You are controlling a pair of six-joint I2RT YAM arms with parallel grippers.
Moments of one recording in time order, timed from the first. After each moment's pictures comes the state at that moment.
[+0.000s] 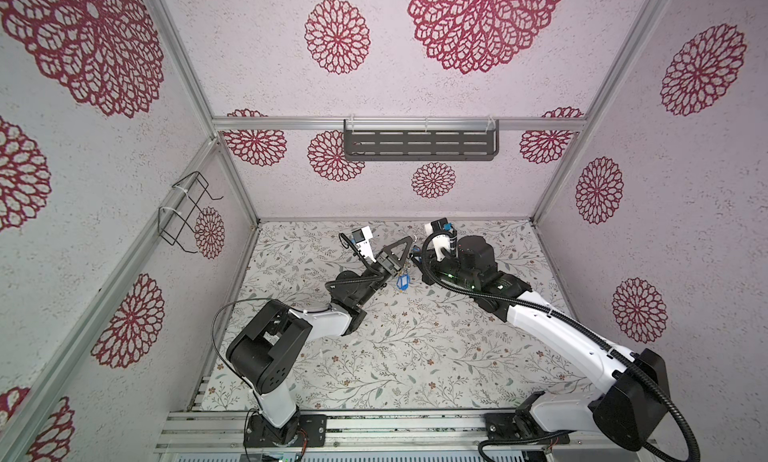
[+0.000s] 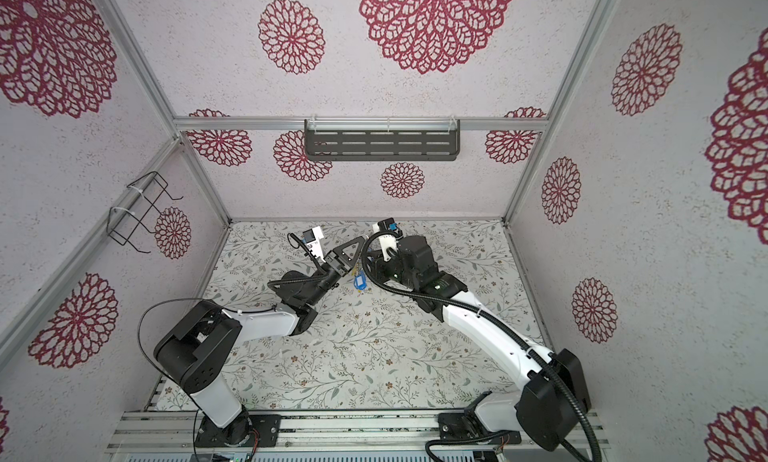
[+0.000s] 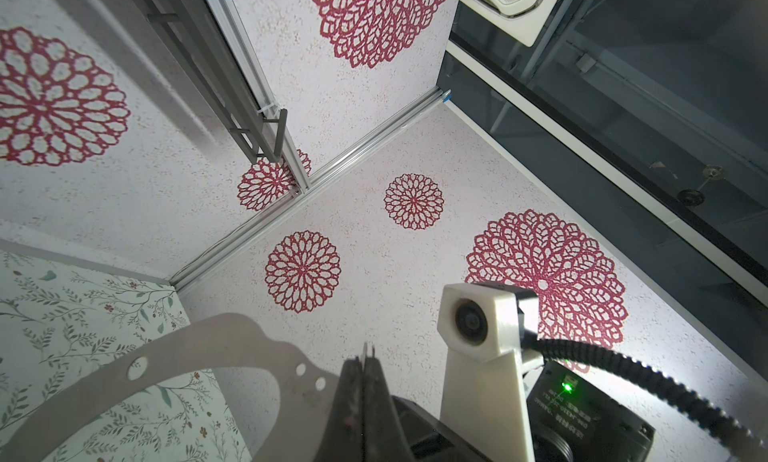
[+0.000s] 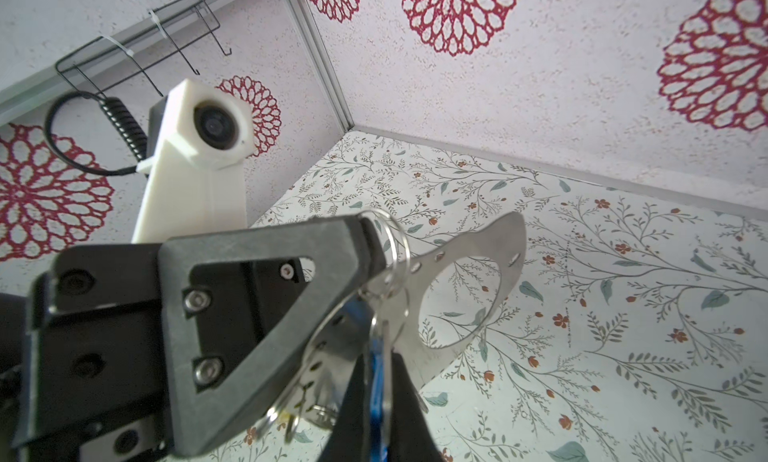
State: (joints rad) left arm -0.63 1.74 0.83 1.38 0.16 -1.13; right arm 0.67 1.32 1.12 -0.14 -0.17 0.26
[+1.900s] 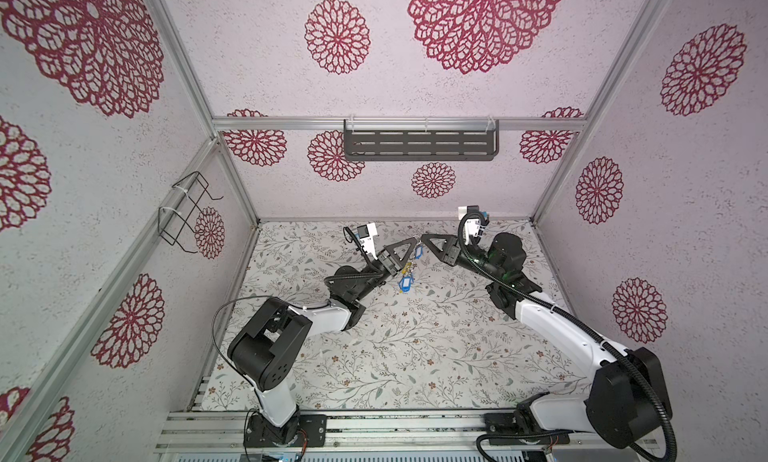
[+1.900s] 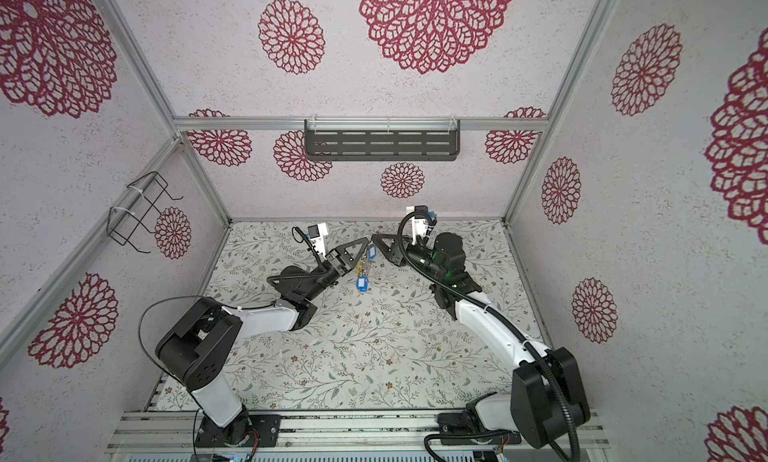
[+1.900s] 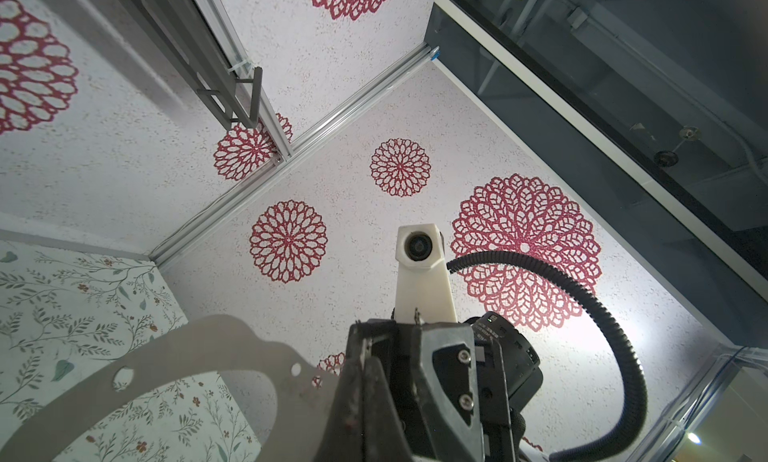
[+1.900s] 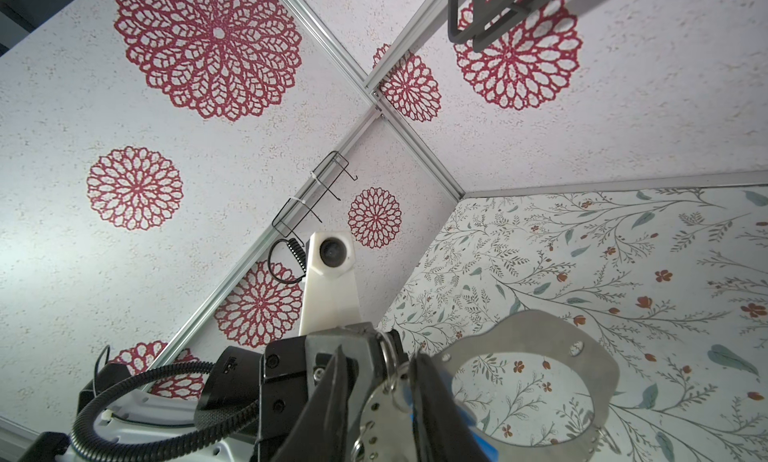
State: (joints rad) left arm -0.61 1.76 0.86 1.36 0.33 -1.15; right arm 0.43 1.34 0.97 0.44 -0.62 0.82
